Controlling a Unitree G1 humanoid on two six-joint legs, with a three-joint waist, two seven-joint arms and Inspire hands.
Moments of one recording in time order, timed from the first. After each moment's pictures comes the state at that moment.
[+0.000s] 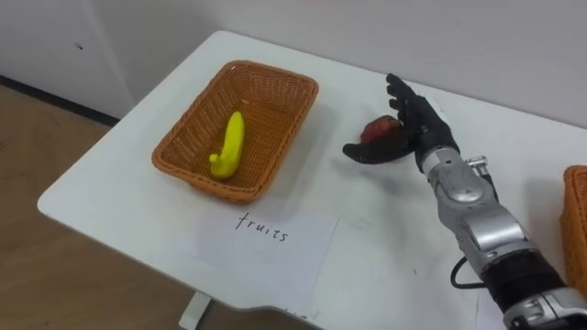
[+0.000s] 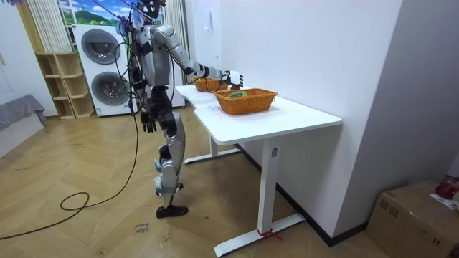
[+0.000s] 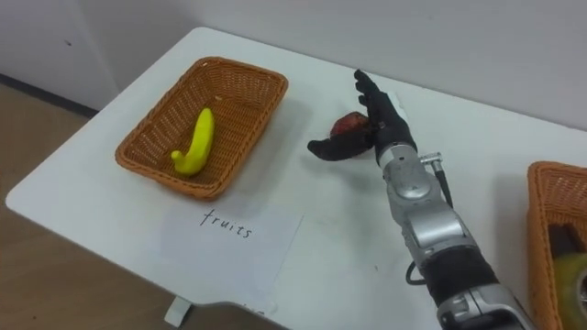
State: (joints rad) left arm 0.28 0.18 -0.08 1.01 0.30 0.16 0.11; right arm -0.48 -0.33 0.25 0.60 0.16 0.05 -0.11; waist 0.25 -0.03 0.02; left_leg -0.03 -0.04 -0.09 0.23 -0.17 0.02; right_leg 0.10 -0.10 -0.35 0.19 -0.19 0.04
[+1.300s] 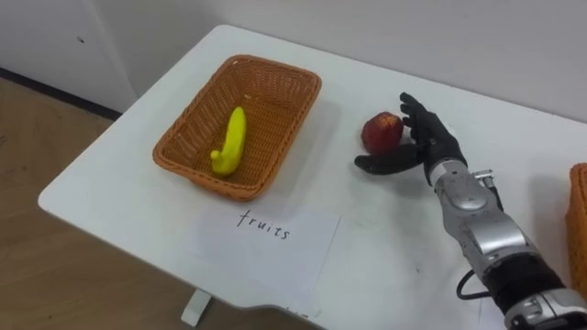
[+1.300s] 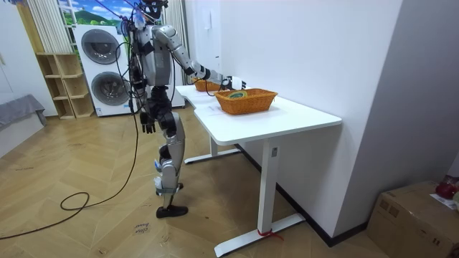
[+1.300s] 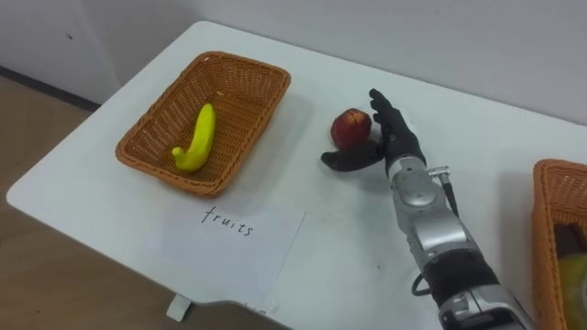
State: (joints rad) left arm 0.26 0.18 -0.10 1.05 0.26 0.15 0.12; right arm -0.49 -0.33 0.24 0.70 0.19 0.03 -0.16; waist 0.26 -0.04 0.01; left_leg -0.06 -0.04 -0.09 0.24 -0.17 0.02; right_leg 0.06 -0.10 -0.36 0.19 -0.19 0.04
